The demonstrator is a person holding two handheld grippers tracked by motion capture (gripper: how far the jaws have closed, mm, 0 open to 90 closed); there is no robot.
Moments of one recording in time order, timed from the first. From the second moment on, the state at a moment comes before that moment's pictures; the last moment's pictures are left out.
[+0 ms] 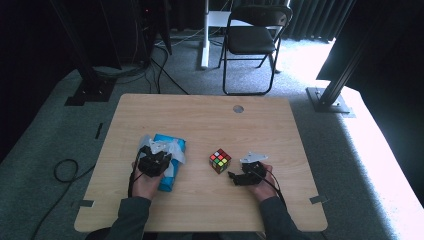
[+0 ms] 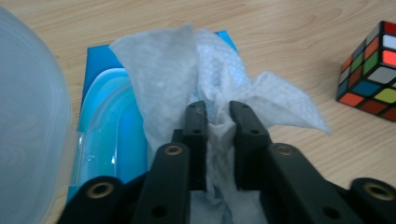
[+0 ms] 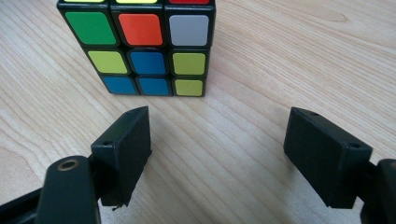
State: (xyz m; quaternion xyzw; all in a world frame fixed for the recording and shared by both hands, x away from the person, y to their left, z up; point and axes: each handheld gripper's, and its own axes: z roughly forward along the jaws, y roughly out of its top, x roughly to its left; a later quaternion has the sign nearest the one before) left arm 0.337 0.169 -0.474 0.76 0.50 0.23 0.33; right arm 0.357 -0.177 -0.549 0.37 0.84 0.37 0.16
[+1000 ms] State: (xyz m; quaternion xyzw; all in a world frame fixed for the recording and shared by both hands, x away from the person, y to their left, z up) left arm 0.332 0.159 -0.476 0.77 0.48 0.28 0.32; right arm 0.358 -0.176 -0.546 0.37 0.84 0.36 0.16
